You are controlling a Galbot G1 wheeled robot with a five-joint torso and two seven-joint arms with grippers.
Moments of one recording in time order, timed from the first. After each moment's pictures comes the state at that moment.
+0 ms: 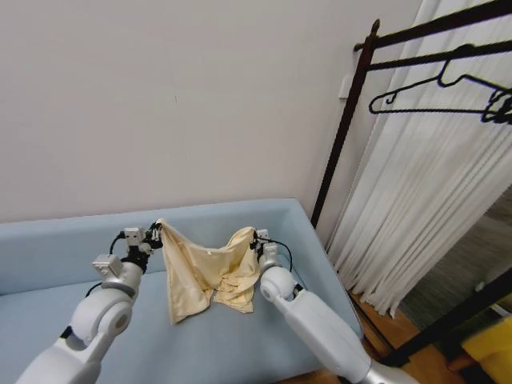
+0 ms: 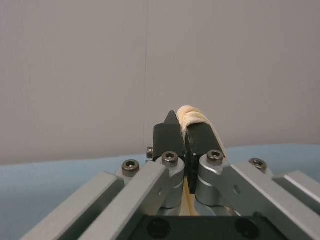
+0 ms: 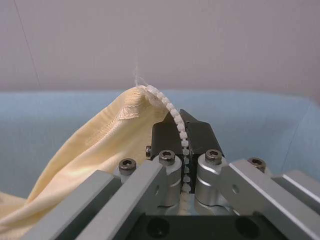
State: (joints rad) left arm 1.13 -0.84 -0.61 -2.20 -0.79 0.23 -0.30; right arm -0.53 1.18 -0.17 1.77 0.63 -0.34 0.61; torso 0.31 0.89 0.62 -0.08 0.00
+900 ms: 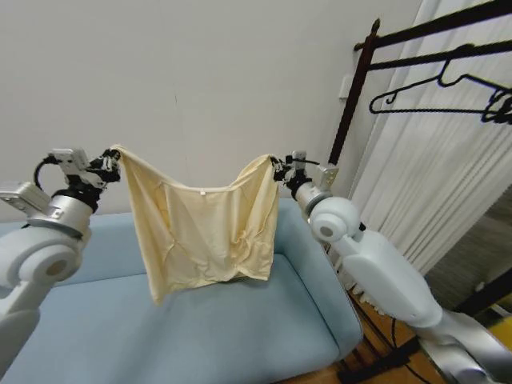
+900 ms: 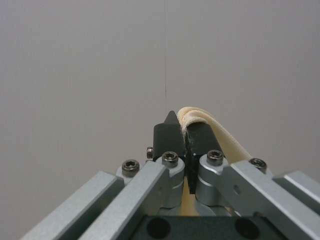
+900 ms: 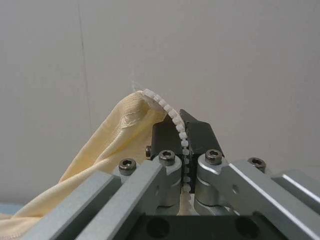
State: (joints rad) left arm 0.85 -0.56 -0.77 -2.19 -1.07 0.26 -0.34; right arm -0.13 0.92 -0.06 1.99 1.09 -0.45 0.50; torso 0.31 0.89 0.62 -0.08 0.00
